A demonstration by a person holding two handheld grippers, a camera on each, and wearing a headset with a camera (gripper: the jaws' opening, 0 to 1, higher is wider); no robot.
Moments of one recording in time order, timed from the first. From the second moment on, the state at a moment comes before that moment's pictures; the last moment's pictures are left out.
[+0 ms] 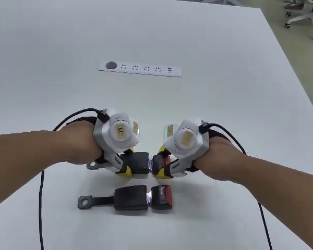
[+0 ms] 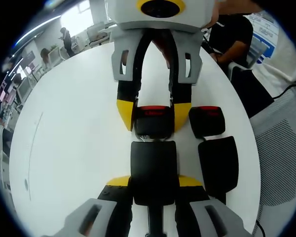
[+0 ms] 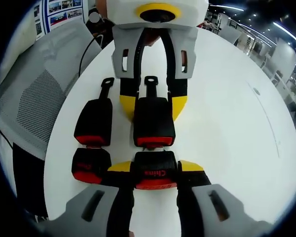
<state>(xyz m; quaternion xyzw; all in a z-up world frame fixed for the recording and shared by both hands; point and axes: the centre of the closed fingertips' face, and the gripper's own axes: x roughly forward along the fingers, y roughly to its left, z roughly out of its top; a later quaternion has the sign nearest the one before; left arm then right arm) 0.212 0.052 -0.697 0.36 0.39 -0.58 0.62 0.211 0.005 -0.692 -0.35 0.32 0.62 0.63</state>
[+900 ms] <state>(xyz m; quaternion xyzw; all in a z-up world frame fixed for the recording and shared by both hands) 0.213 0.055 -0.699 0.36 0.39 -0.58 0.62 0.209 -0.036 -0.693 -0.36 0.32 0.60 0.63</state>
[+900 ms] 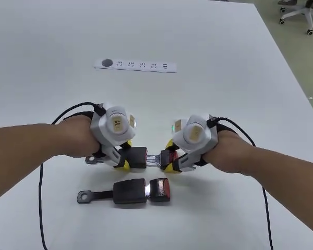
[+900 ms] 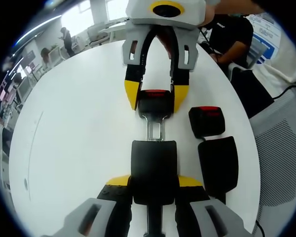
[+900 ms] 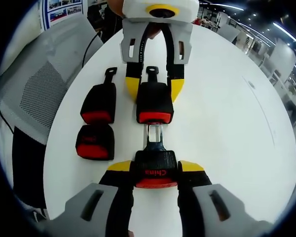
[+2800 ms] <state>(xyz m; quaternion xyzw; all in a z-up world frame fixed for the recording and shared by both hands) 0.140 0.120 -0.613 0.19 0.35 -0.43 0.81 0.138 -0.092 -0.614 -0.21 0.29 0.45 0.82</state>
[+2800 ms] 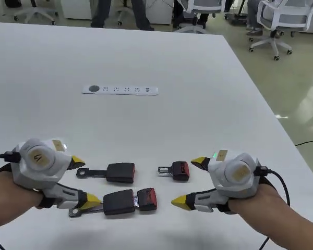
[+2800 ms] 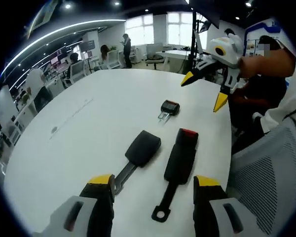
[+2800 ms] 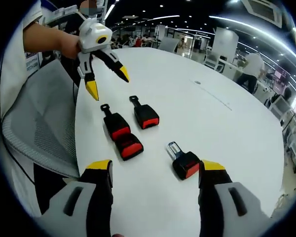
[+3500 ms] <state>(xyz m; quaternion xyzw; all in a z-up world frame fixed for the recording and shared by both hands) 0.105 0.171 -0.621 0.15 0.34 -0.37 0.85 0.112 -0.108 -0.613 -0.13 0.28 0.39 0.87</state>
